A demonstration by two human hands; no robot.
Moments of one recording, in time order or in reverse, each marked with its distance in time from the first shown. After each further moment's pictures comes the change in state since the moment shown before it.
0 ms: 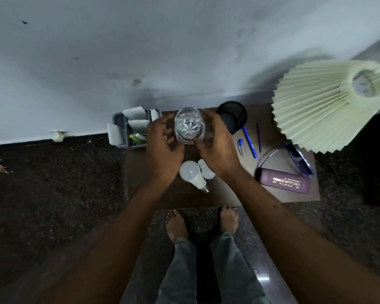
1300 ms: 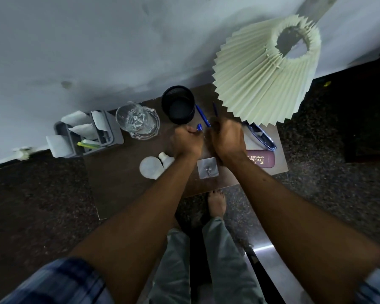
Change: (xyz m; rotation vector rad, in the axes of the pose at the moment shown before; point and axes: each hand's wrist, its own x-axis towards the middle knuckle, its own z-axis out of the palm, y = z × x) left_hand -0.001 -0.040 0.193 0.307 -0.100 -0.386; right_hand -0.013 0.096 -0.097 -0.441 0.089 0.386
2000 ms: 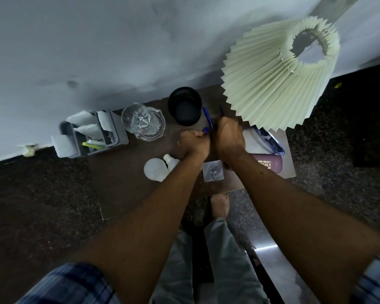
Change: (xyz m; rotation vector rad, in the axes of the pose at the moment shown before) left_hand 0.008 -0.002 0.011 -0.149 -0.070 -0.177; right_hand 0.021 -0.015 0.010 -0.126 -0.149 0.059
